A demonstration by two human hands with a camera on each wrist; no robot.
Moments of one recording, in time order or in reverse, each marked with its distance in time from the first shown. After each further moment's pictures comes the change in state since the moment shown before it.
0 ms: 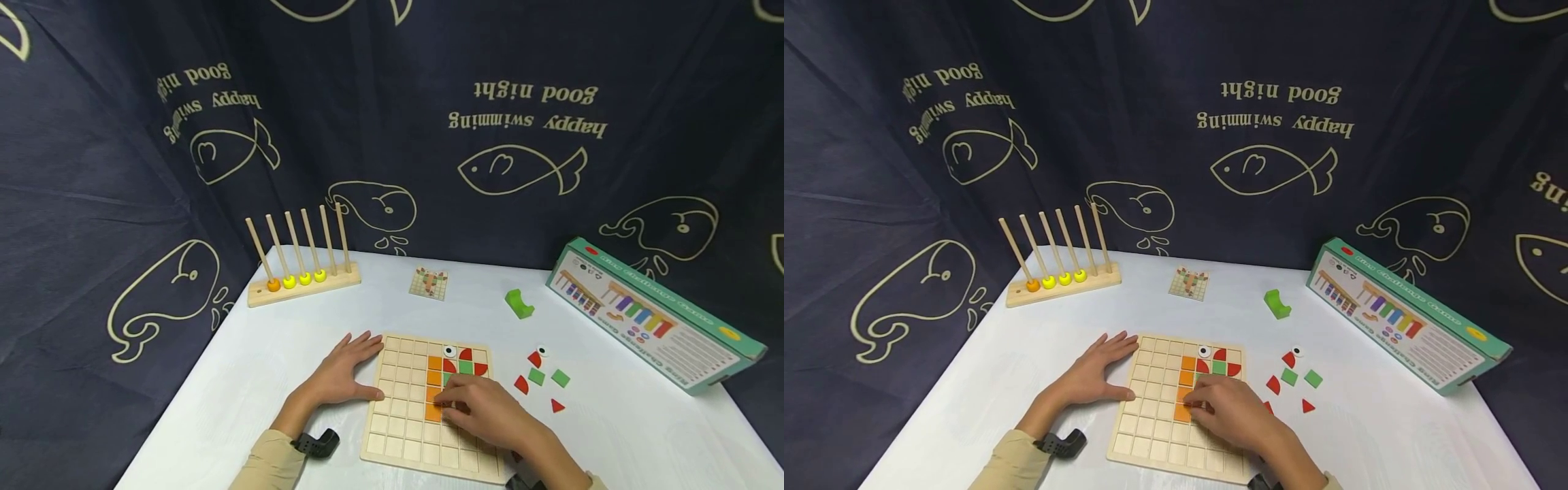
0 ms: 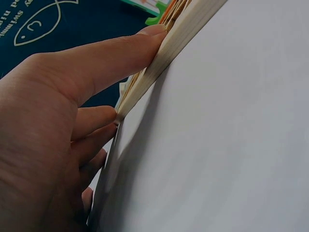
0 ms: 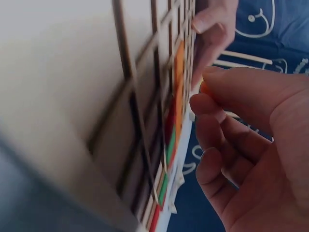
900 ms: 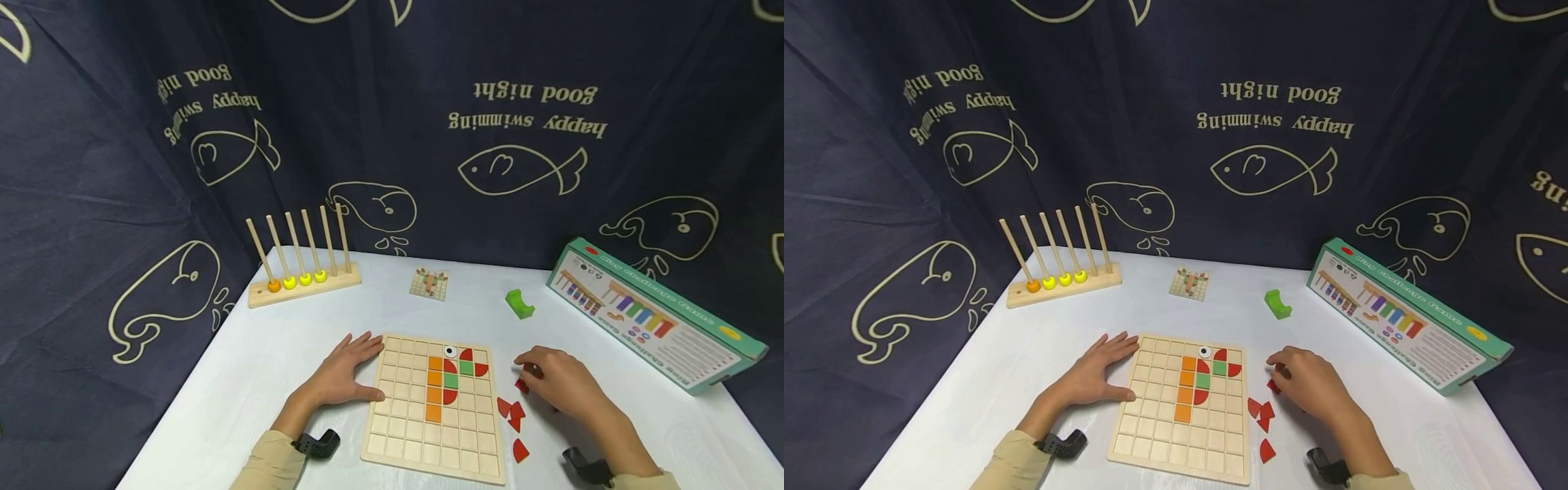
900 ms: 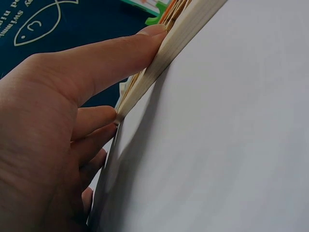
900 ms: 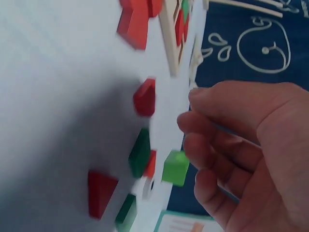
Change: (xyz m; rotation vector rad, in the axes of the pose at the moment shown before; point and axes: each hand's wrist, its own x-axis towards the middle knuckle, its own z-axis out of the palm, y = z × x) left_hand 0.000 0.003 -0.002 0.001 -0.012 -0.008; right_hand -0.040 0.083 -0.062 -0.178 0.089 0.423
